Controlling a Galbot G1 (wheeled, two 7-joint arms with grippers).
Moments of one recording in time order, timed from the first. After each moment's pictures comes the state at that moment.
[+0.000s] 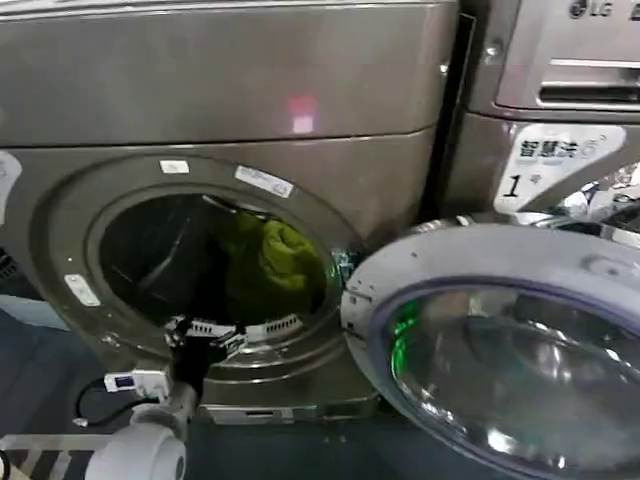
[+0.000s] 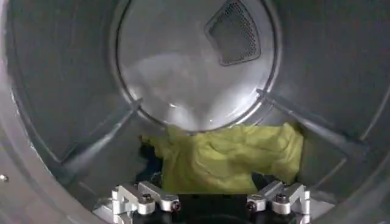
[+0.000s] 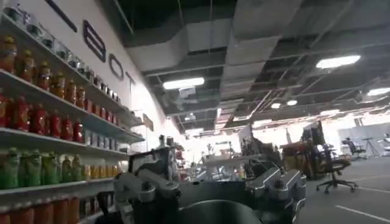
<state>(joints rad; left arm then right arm) 1.34 -1.51 -0.55 -2.29 -0.02 0.74 0.06 -1.55 1.17 2.13 1.65 0.58 -0.06 0.20</state>
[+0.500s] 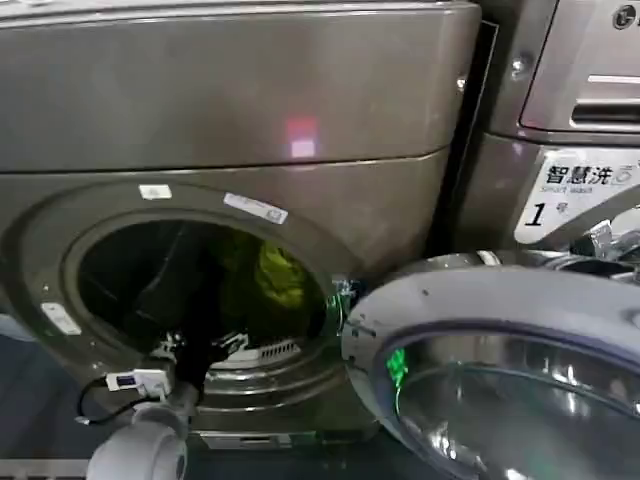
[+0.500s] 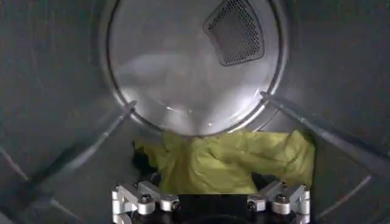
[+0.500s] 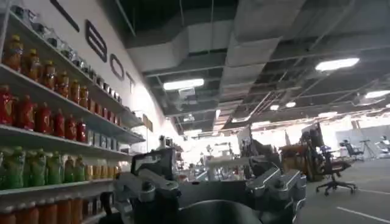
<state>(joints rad) 1.31 -1.50 -0.54 -2.28 0.00 0.74 0.06 -1.56 1.17 2.13 1.65 0.58 -0.06 0.20</state>
